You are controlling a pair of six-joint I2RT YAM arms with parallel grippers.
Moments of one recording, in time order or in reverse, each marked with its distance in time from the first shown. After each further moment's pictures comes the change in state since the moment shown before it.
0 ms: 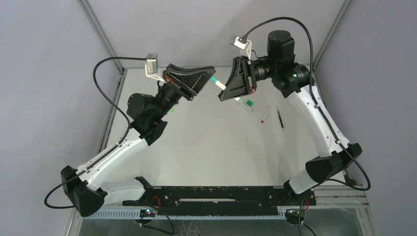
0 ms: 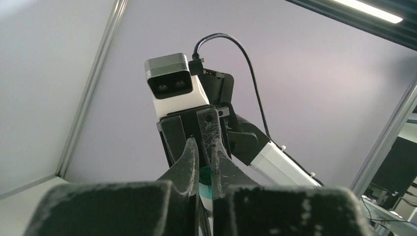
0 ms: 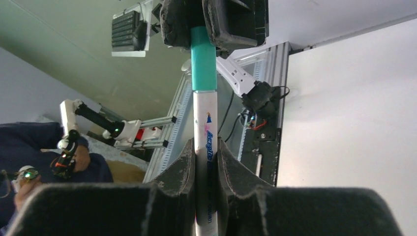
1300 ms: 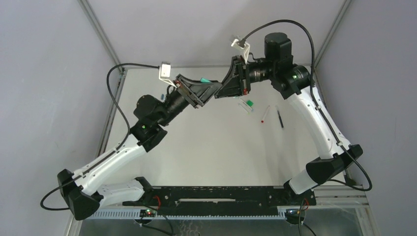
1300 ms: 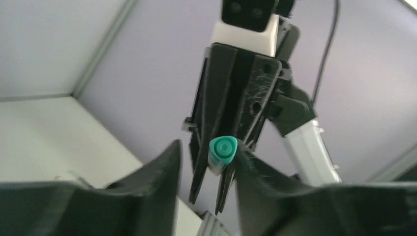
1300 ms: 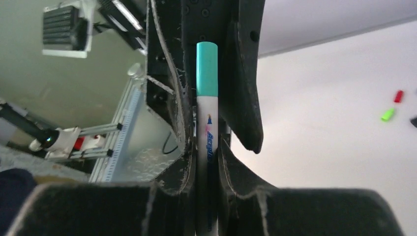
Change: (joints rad) left arm -0.071 -0.063 -0.023 -0.264 -0.121 -0.021; right arm 0.030 -0.007 0.039 -0.112 0.172 -0.251
